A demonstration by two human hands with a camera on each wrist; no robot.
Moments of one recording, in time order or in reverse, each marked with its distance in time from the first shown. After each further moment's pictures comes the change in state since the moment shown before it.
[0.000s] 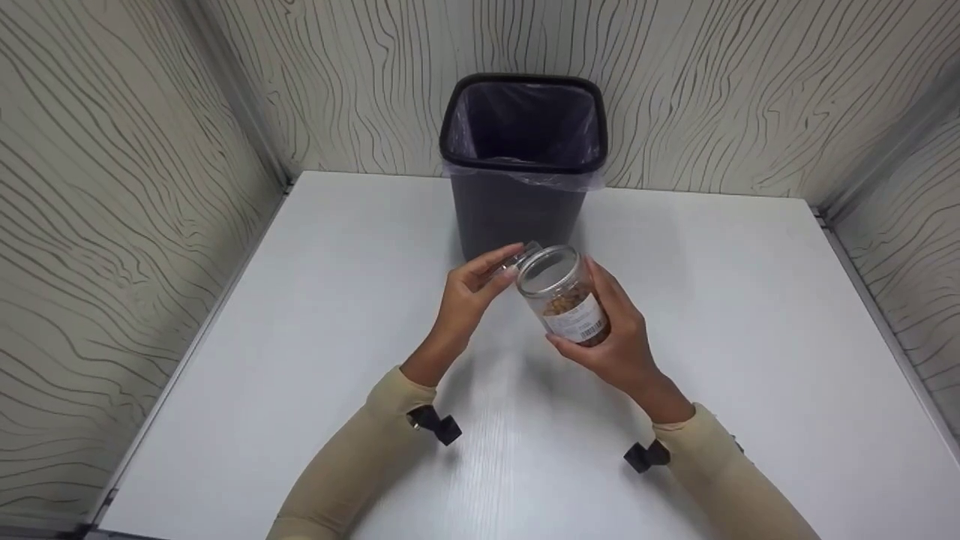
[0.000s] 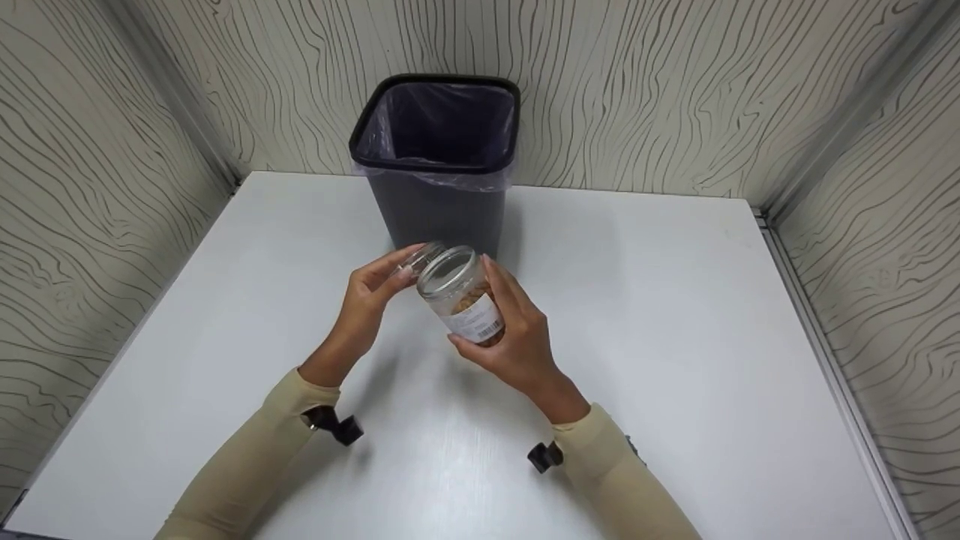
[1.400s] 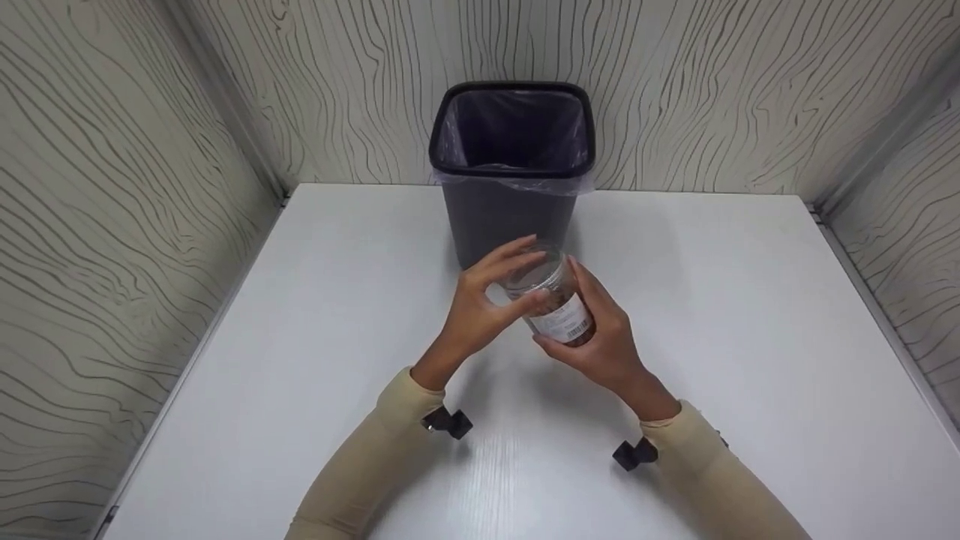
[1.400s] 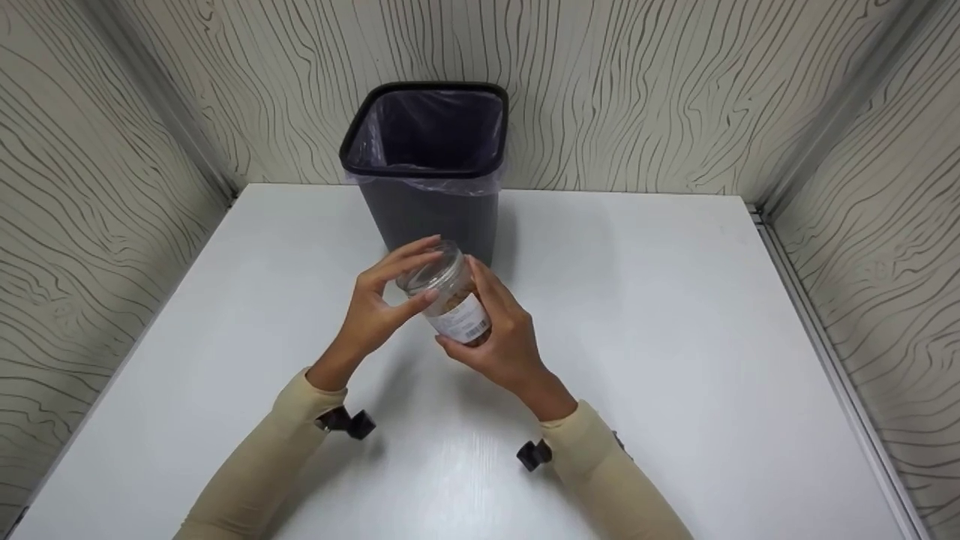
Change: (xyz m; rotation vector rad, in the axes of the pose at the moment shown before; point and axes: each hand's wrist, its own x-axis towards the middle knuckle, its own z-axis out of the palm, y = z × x) left_hand 0.003 0.014 0.003 0.393 -0.075 0.359; right_hand 0.008 0.002 0.026 0.064 -0.011 -0.046
